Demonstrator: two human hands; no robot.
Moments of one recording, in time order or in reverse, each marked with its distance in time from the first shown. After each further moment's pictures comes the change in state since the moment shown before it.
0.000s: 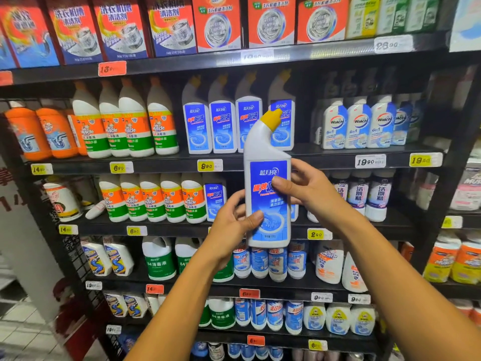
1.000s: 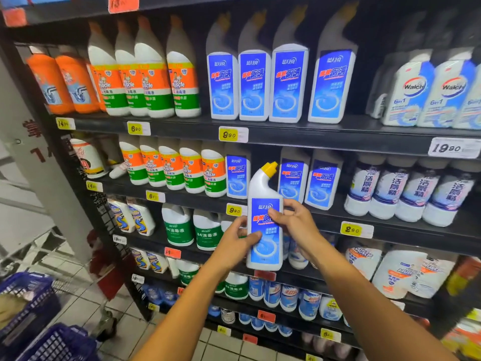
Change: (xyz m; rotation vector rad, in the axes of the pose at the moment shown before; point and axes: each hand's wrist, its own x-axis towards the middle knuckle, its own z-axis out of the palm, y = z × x) left_hand 0.017 -0.112 -0.050 0.219 0.320 -0.378; right_hand 0.044 0.195 0.016 0.125 0.110 0.444
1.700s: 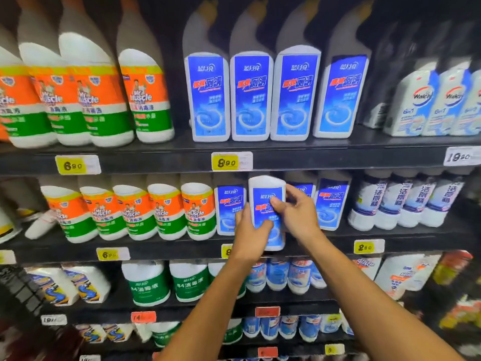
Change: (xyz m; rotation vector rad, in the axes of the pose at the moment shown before) left_hand 0.151 0.030 -0.020 0.180 -0.025 0.194; right_hand 0.124 -0.014 0.044 -0.183 0.426 -0.296
